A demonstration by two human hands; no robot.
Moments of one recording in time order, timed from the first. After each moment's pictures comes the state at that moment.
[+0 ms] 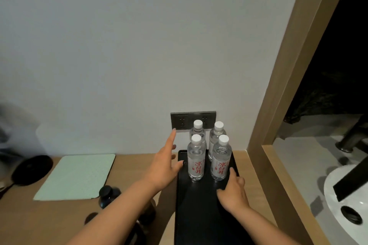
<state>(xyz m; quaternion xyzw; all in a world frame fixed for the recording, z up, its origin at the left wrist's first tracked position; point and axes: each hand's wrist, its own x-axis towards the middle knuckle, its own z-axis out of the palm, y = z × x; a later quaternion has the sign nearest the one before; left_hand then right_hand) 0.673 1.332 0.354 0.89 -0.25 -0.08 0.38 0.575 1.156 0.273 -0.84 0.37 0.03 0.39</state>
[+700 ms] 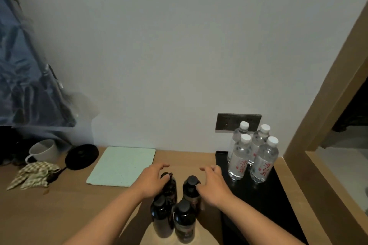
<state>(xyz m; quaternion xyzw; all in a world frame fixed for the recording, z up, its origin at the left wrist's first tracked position) 0.699 1.535 0.320 0.93 -0.18 -0.15 0.29 0.619 1.345 0.319 -0.91 0.15 0.08 0.39</state>
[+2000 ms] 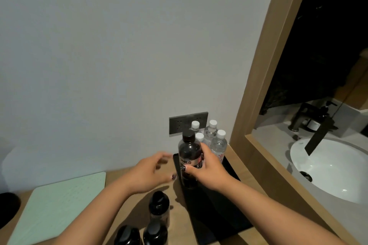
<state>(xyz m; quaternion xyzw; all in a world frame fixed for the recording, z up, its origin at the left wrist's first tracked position) 0.711 1.456 0.390 0.82 -0.39 -0.26 0.33 0.597 1.286 0.373 -0.85 0.18 -0.14 0.48</state>
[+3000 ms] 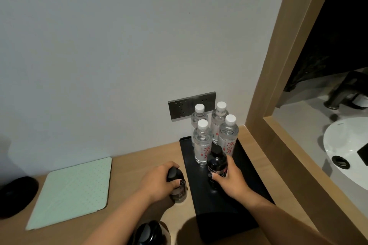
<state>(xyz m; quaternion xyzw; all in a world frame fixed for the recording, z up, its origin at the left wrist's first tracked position) 0.713 1.396 0.301 0.90 -0.32 -0.23 0.20 0.590 1.202 0.245 -0.77 0.31 -0.07 0.55</state>
